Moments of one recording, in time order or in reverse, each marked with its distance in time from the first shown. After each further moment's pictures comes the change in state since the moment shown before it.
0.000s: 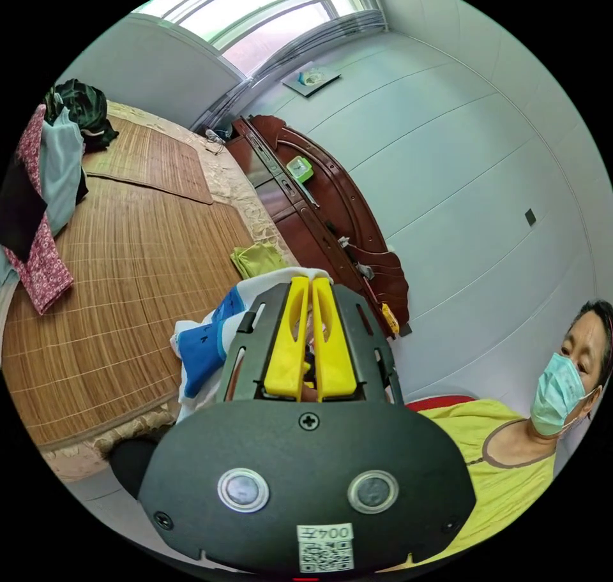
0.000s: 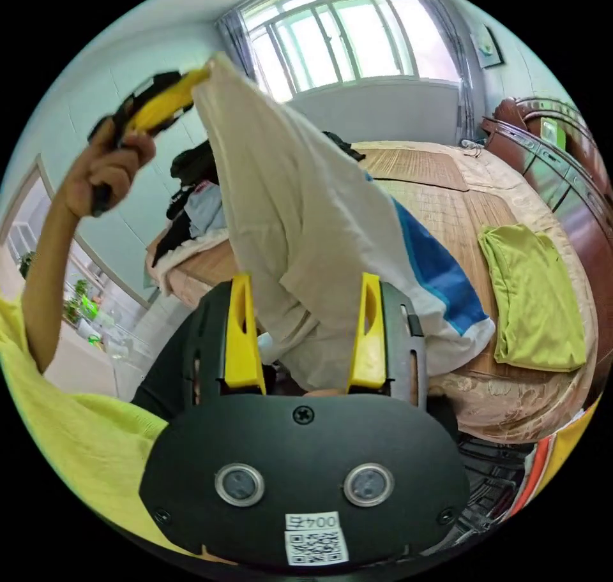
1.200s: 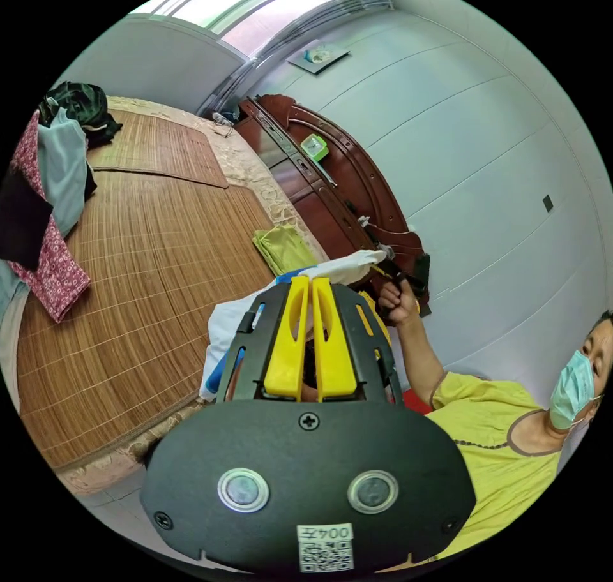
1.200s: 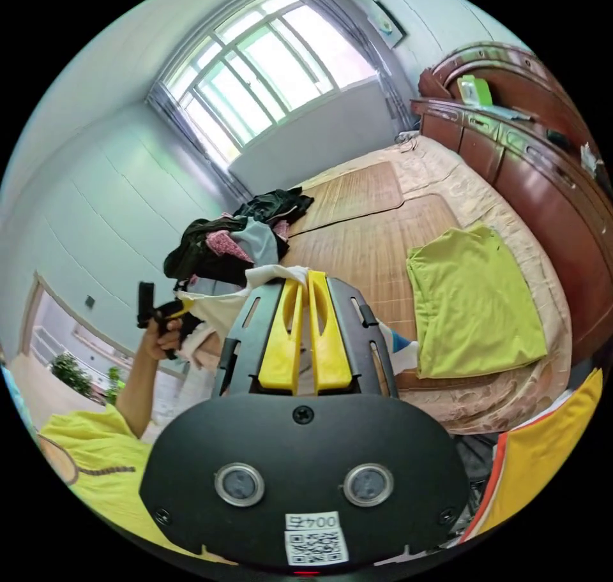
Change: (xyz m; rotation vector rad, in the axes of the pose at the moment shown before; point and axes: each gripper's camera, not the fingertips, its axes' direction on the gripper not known) left arm -0.048 0.029 -0.001 -0.109 -0.081 0.015; right arm 0.192 -0.070 -0.158 0.117 -0.127 0.353
